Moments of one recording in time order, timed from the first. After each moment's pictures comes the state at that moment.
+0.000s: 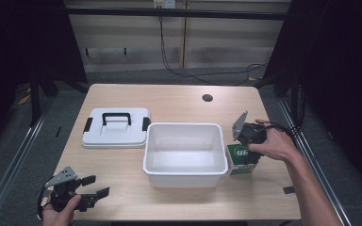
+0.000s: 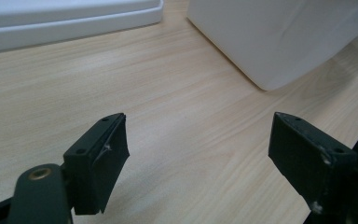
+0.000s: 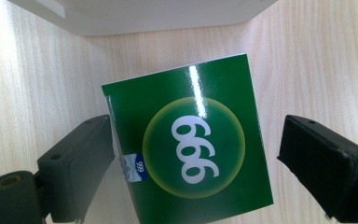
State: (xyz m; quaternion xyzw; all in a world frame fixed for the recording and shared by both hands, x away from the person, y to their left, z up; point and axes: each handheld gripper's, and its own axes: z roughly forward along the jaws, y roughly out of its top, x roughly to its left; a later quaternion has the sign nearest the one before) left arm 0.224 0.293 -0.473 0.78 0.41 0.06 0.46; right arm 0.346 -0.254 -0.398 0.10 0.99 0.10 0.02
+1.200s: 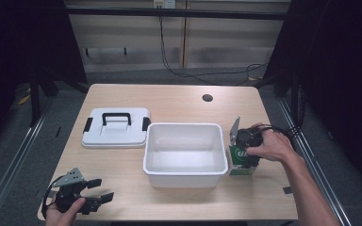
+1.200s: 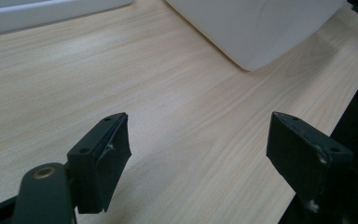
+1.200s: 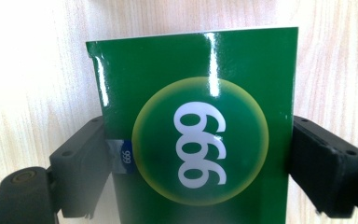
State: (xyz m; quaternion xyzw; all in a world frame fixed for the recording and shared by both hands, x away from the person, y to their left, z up) left arm 0.224 0.284 -0.475 0.81 0.38 0.04 0.45; right arm 0.349 -0.251 -0.419 0.08 1.00 0.03 -0.01
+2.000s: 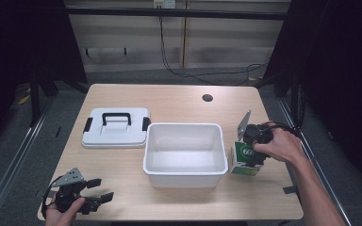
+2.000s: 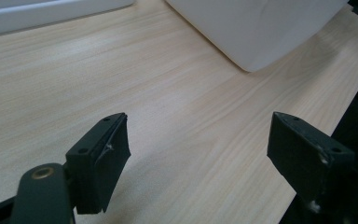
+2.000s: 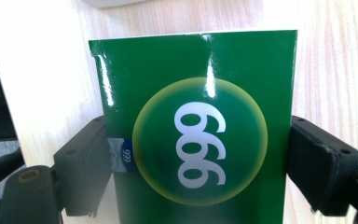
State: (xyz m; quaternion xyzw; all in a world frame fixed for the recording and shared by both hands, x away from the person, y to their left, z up) left arm 0.224 0.284 -0.475 0.81 0.38 0.04 0.45; right arm 0.341 -0.268 -0.394 0.13 0.99 0.07 -0.02
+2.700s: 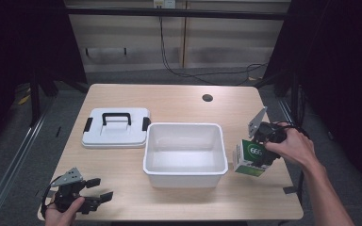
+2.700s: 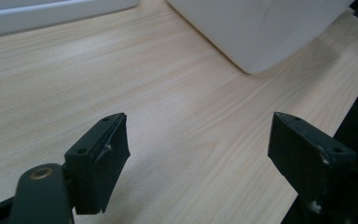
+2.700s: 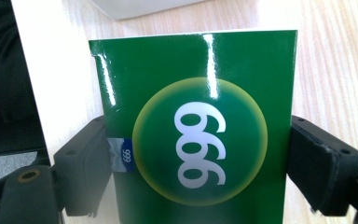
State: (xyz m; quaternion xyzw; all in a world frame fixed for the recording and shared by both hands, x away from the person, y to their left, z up) left arm 0.224 0.285 -0.475 0.81 0.38 0.04 0.45; right arm 0.328 -0.291 -0.375 0.16 0.98 0.12 -0.02
